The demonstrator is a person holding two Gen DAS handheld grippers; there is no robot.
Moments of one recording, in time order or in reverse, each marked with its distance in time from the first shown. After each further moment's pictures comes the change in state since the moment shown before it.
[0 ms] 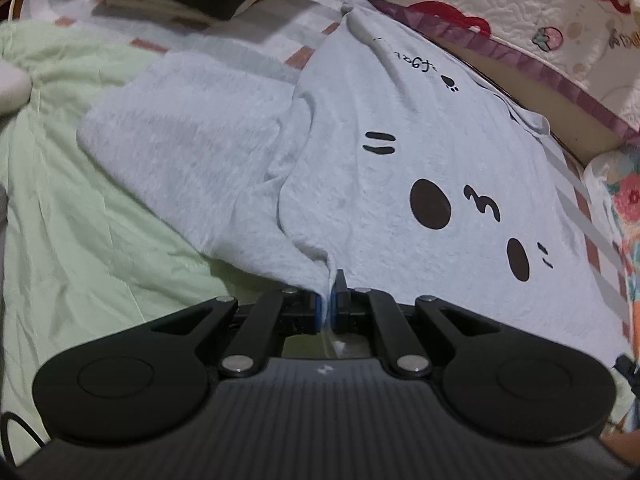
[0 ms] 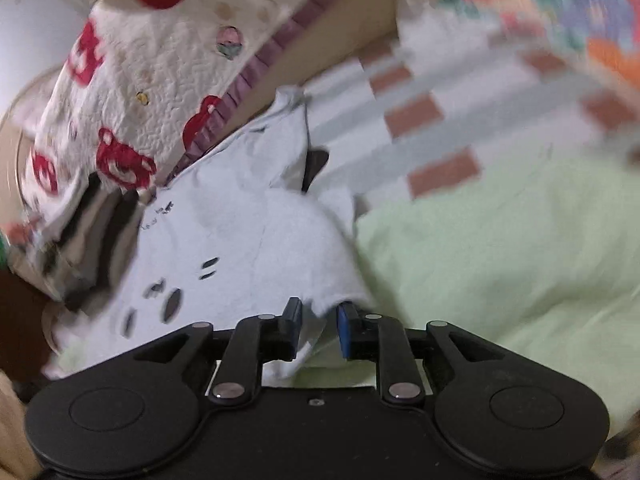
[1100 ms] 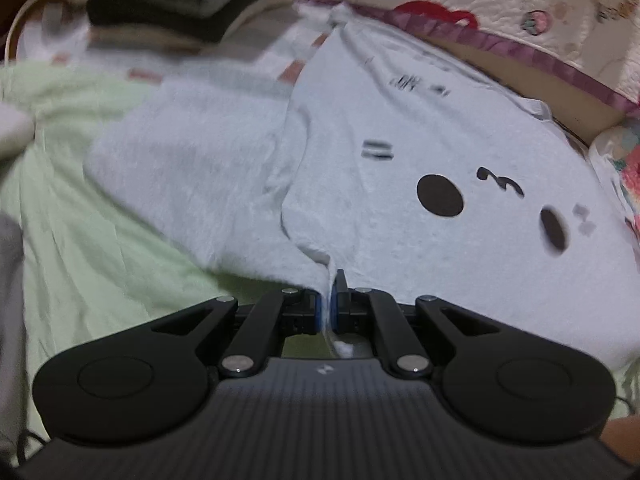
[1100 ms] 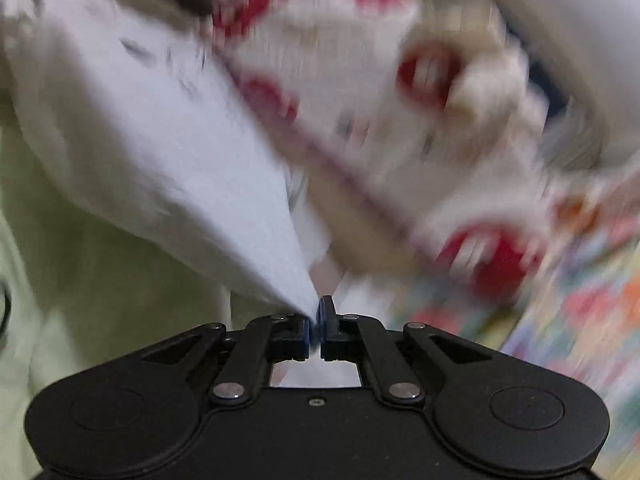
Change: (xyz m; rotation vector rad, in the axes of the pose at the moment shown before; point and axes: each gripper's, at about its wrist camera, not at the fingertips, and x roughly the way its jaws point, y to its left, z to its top) left arm -0.006 -0.010 -0.003 0.079 -0.015 0.057; right arm 0.023 0.051 -0.040 -1.185 -0.145 -0.605
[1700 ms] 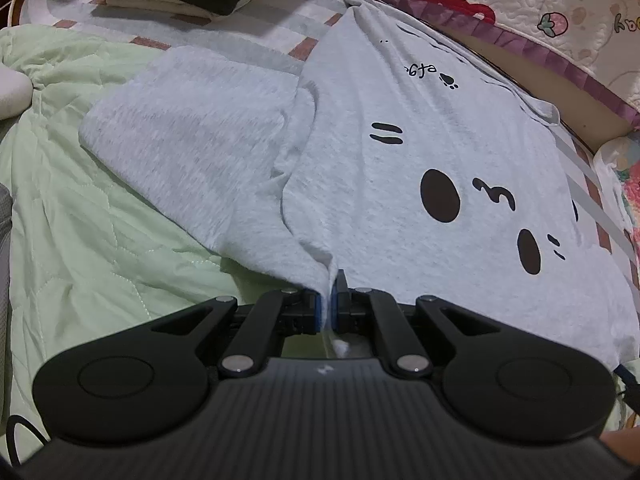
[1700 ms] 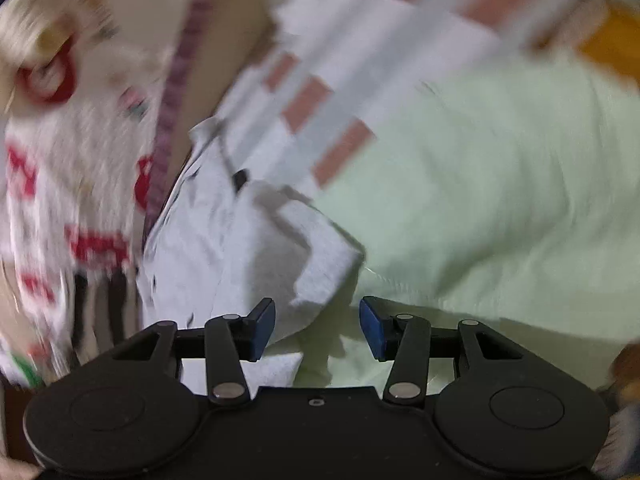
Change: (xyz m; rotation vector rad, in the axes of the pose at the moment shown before) left arm 0.009 0.004 0.000 -0.036 0.031 -0.022; right arm 0.055 -0.060 -0.115 1.844 0.355 0.649
